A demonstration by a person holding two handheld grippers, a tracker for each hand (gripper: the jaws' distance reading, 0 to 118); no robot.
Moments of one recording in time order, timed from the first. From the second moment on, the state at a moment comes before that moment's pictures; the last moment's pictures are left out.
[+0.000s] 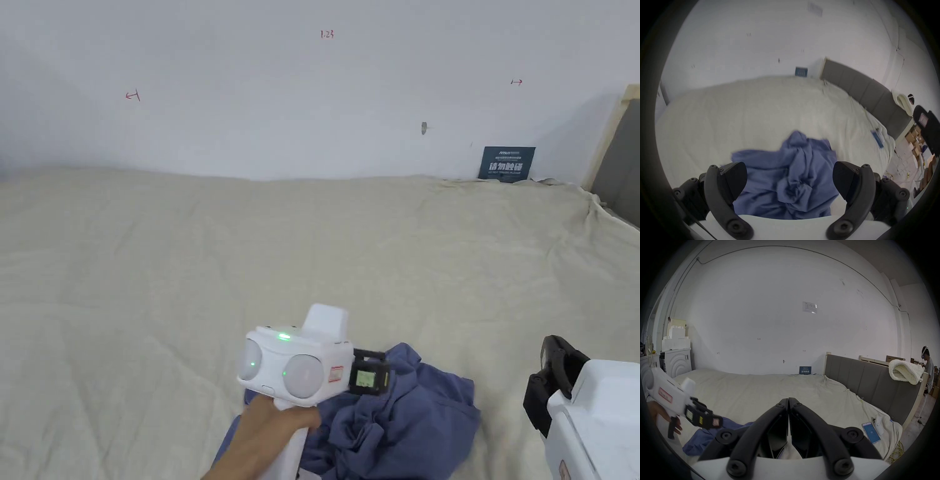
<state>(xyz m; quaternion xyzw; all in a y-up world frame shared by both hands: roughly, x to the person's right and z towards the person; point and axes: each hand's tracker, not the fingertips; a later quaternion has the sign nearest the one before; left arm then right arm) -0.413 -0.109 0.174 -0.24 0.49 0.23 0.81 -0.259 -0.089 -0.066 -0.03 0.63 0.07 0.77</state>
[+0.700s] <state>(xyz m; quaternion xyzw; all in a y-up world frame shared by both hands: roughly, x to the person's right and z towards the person) -0.323 -0.095 0.308 -0.05 0.70 0.01 0.71 -0.269 -0.076 -0.045 -0.01 0.66 0.05 0.75</state>
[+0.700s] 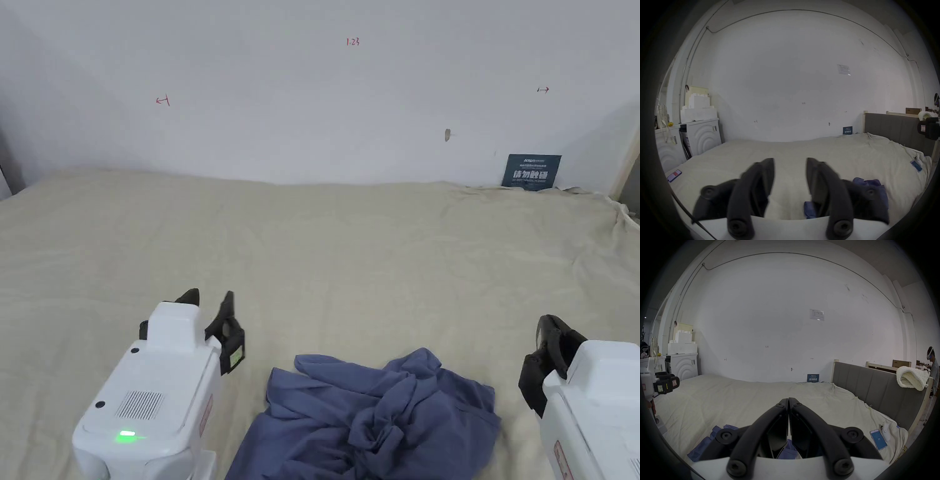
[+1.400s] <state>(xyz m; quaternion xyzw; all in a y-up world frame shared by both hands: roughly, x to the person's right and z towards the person) -0.324 -0.118 0.311 -0.08 0.71 0.04 0.70 -0.265 -0.084 -0.042 0.00 0.65 0.05 0.75</state>
